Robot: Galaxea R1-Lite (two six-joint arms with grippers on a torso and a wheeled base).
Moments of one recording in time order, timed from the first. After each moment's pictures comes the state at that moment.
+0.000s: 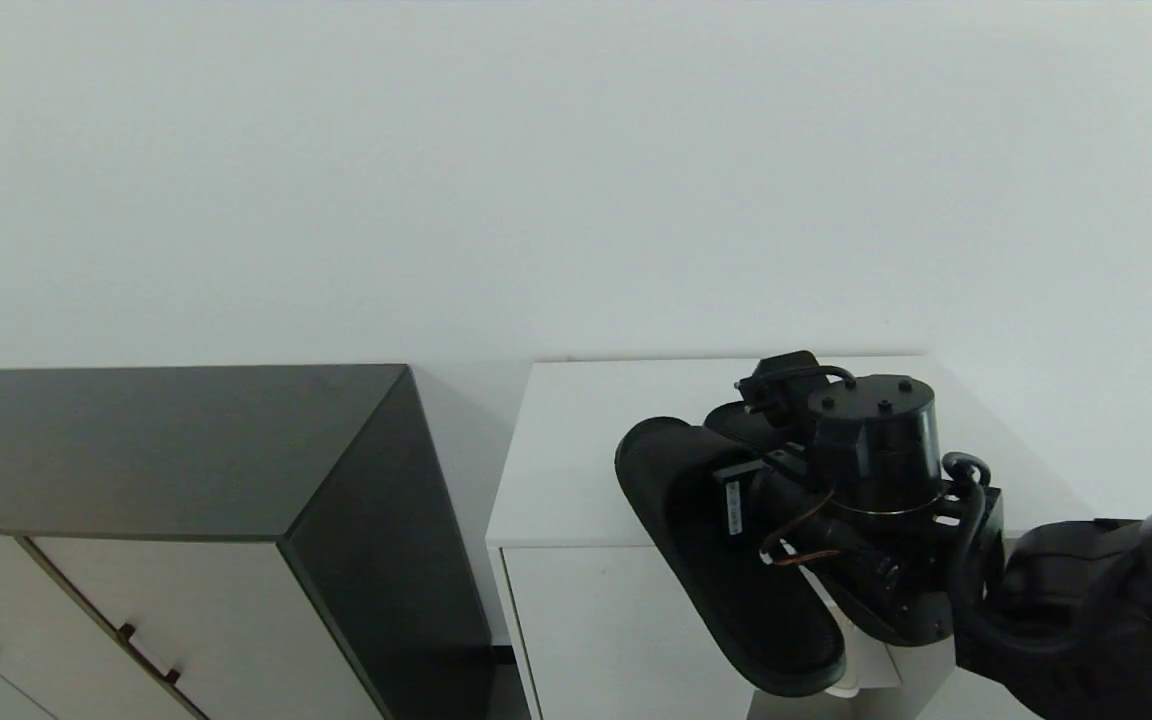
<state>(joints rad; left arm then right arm) -0.01 0.00 0.00 0.00 -0.03 0.01 0.81 1.82 -0.86 -0.68 -0.47 0.13</state>
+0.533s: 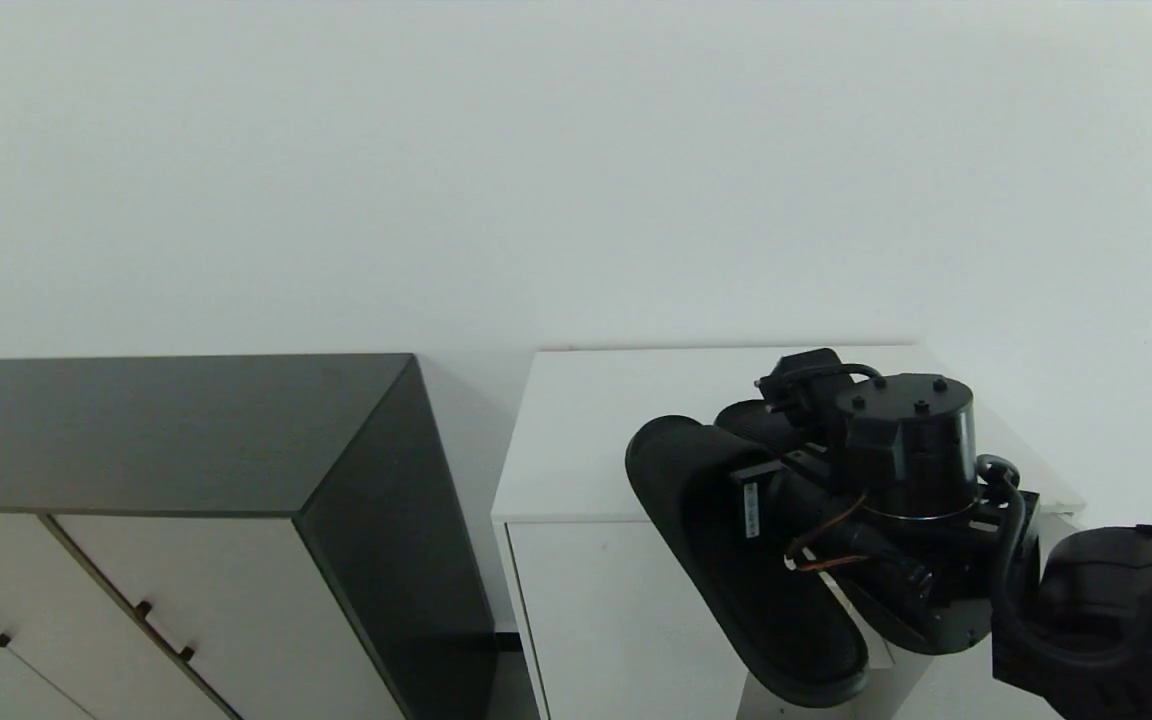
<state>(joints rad) -0.01 0.00 0.00 0.00 -0.04 0.01 0.81 1.78 -0.82 -0.68 -0.47 0.12</state>
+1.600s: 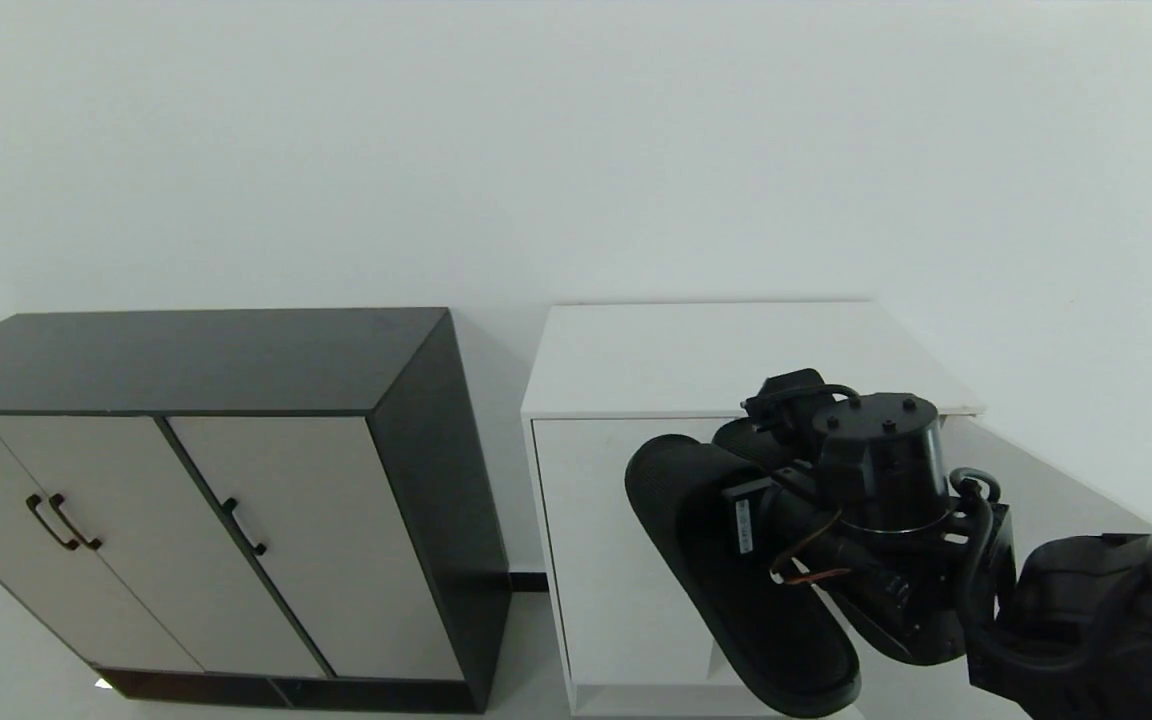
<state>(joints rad) -0.01 0.00 0.00 0.00 -0.04 0.01 0.81 1.82 -0.81 -0.68 -0.47 0.13</state>
